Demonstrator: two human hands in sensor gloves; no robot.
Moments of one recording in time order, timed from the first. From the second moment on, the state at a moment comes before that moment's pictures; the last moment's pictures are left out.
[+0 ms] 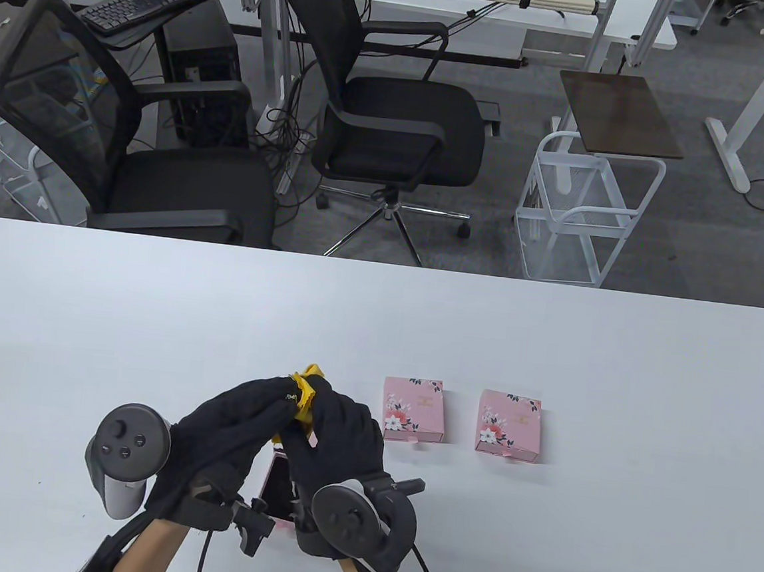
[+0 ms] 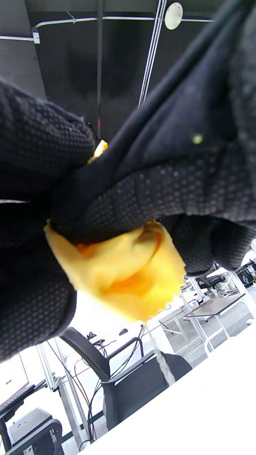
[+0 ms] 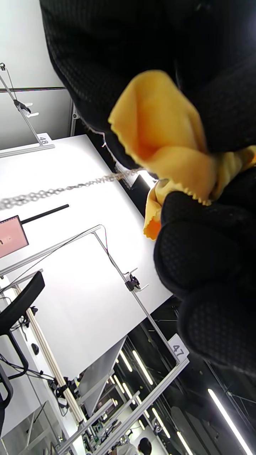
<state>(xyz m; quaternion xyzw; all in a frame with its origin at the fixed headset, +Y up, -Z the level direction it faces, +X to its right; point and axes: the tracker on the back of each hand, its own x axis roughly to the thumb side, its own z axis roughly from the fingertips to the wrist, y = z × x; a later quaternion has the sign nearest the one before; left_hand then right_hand) -0.209 -0.603 -0.270 0.14 -0.13 0.54 0.82 -0.013 -0.610 -0.254 0.12 -0.35 0.87 0.32</state>
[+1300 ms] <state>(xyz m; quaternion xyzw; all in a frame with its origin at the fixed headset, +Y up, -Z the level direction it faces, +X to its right) -0.211 -0.600 -0.268 0.19 -0.15 0.51 0.83 -0.010 -0.618 -0.274 0.21 -0.18 0.86 0.44</state>
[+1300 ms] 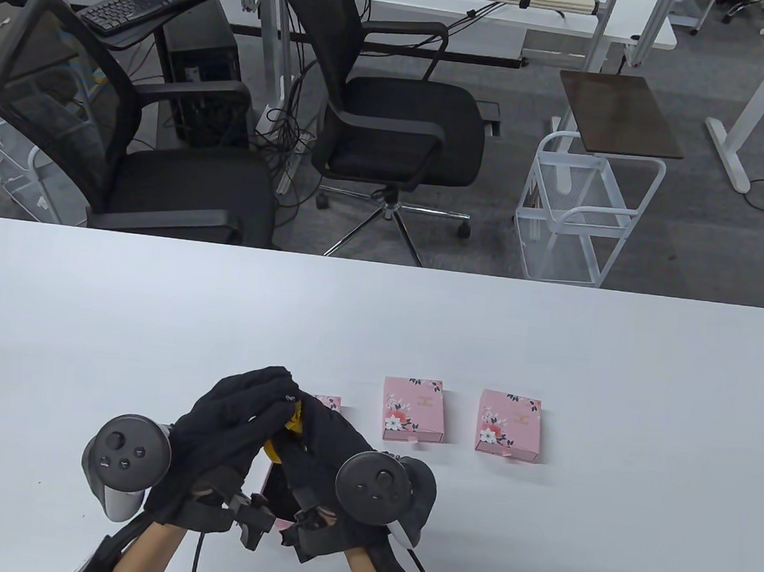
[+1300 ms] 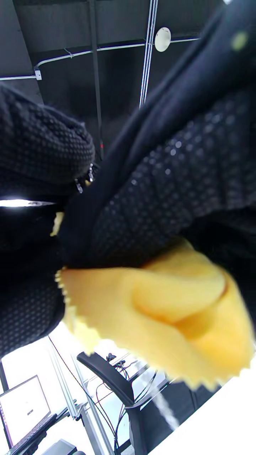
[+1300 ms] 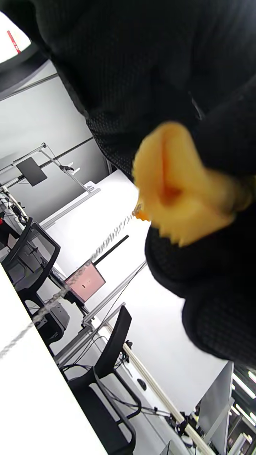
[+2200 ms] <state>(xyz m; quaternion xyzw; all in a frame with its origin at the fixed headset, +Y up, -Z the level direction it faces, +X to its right) -0.223 -0.595 -0.270 0.20 -0.15 0.54 0.80 -0.017 -0.629 -0.278 0.21 -0.17 0.87 0.40</state>
